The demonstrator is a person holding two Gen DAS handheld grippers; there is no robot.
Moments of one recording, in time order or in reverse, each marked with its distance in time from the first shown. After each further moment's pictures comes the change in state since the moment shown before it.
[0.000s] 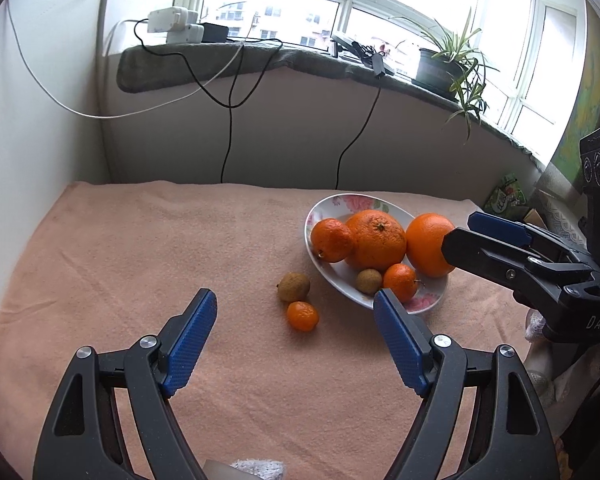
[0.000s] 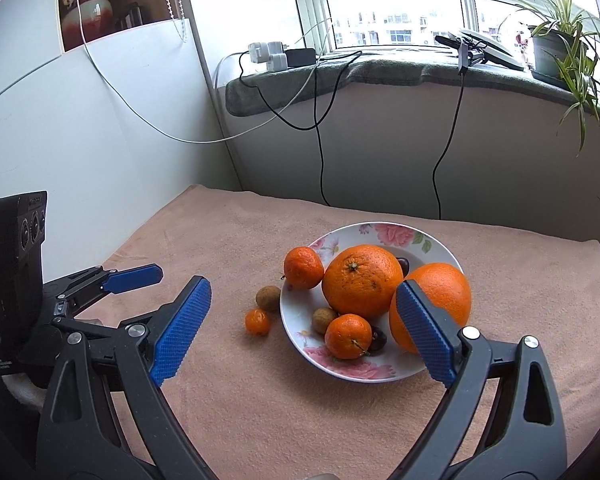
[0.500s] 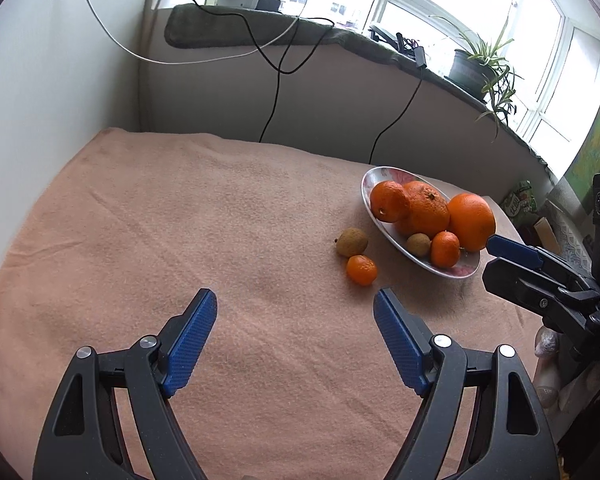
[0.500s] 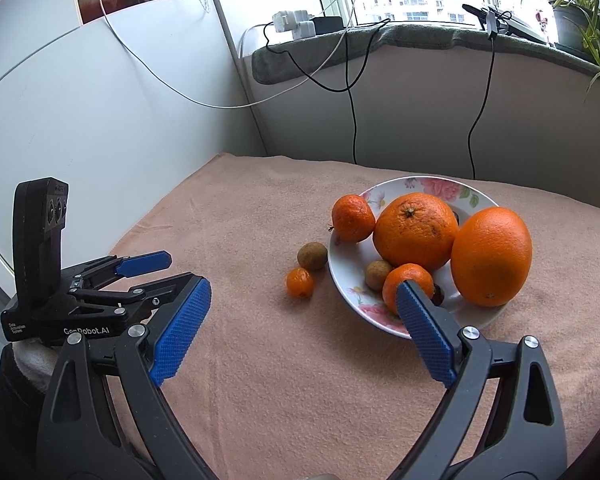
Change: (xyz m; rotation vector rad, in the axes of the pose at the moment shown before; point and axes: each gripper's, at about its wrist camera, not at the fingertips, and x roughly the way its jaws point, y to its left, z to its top) left arm -0.004 0.049 -0.032 -0.102 0.051 0.011; right arm 0.018 0.025 -0.035 0.008 0.069 0.086
